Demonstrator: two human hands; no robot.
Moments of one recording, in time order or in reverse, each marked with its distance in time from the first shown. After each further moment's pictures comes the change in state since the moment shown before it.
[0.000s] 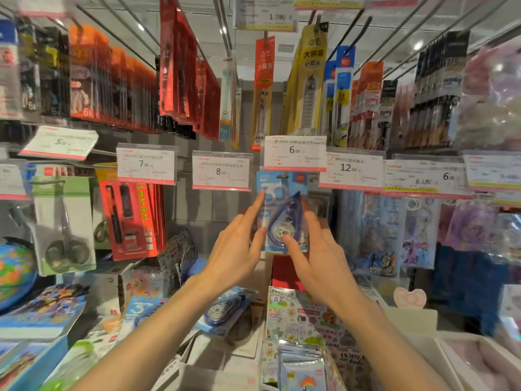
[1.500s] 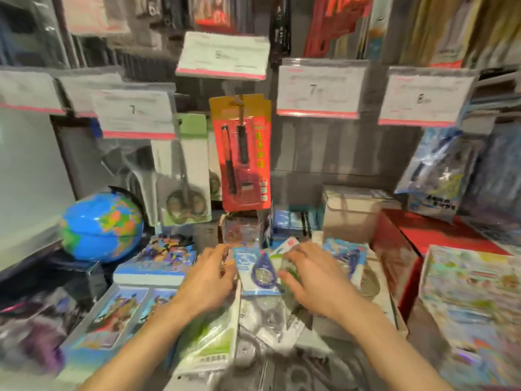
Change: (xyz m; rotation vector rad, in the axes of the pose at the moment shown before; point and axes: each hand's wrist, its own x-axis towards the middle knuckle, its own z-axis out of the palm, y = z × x) left_hand -0.157 -0.243 -0.128 0.194 -0.350 -0.542; right_hand -0.034 -0.113 0.230 -0.315 -0.480 -0.150
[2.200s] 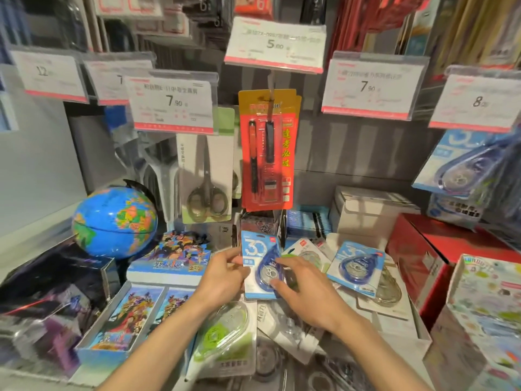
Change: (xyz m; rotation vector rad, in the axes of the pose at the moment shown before) left_hand 0.004 -0.001 -0.006 -0.772 -0.105 -0.243; right_hand 0.015 -0.038 0.028 0.352 -0.093 0.118
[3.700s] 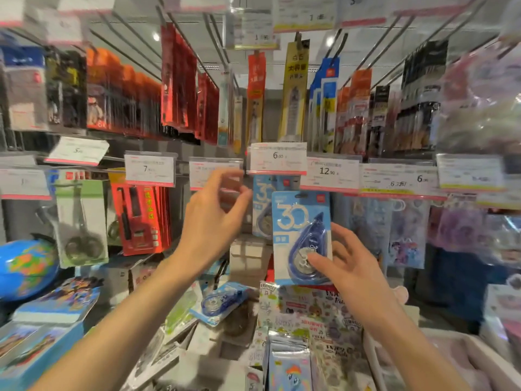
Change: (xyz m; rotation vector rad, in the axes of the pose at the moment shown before) left_hand -0.105 0.256 0.237 0.189 0.401 0.930; right_hand -0.174 0.171 -0.282 0.846 0.405 -0.075
